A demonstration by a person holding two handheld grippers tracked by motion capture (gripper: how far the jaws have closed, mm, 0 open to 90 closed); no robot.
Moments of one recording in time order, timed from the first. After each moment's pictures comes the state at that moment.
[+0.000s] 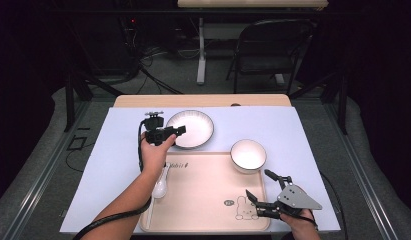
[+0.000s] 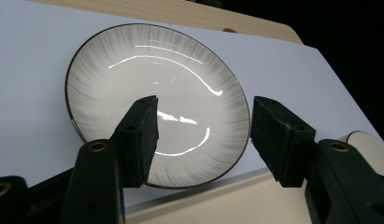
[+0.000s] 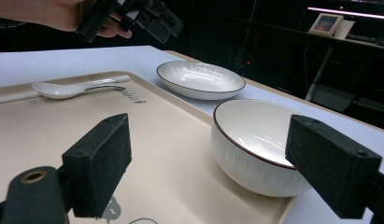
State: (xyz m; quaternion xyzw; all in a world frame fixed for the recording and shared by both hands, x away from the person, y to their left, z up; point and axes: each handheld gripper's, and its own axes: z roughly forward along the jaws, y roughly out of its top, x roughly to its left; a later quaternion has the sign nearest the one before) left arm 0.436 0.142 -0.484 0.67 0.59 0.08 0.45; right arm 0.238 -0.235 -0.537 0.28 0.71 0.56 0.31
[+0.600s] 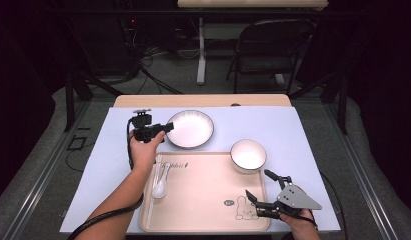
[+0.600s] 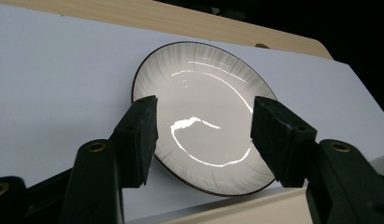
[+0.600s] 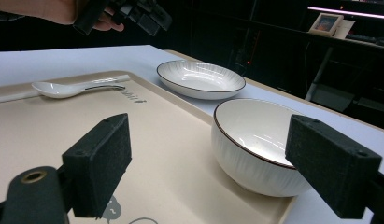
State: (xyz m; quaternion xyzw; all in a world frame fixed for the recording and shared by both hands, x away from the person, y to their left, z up) left arm 0.442 0.173 -0.481 0.65 0.61 0.11 0.44; right arm 0.238 -0.235 -0.537 0.28 0.71 0.56 0.31
